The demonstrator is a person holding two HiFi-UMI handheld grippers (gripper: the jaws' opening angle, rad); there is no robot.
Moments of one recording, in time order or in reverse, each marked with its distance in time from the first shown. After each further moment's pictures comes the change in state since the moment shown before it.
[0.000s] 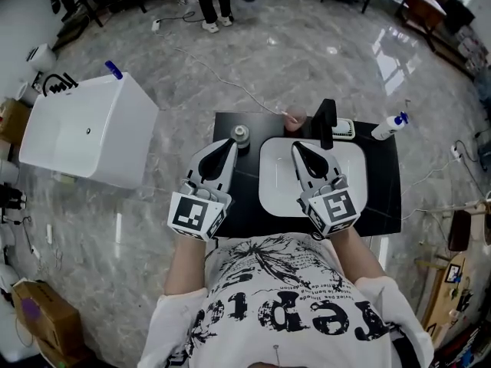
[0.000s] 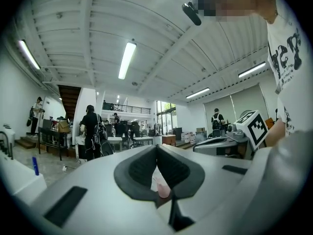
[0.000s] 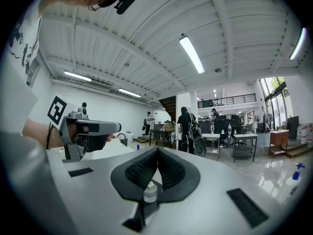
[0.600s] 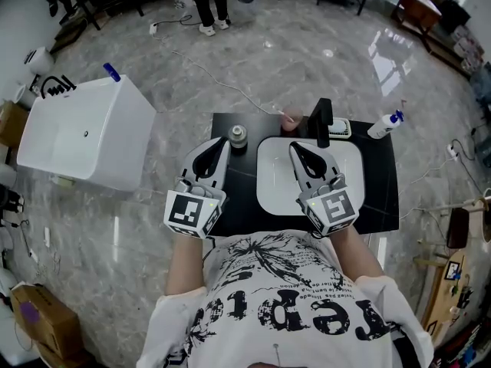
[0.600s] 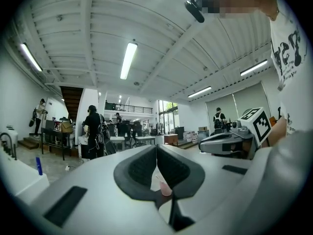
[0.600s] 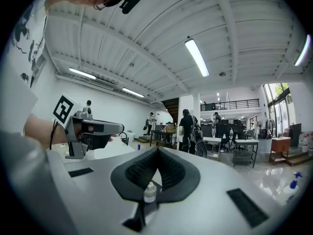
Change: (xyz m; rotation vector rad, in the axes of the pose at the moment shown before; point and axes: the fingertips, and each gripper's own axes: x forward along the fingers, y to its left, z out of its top) left arm -0.012 0.008 0.004 0.008 0.008 0.031; right arm -0.010 0.012 0.012 -0.064 -0.014 0.019
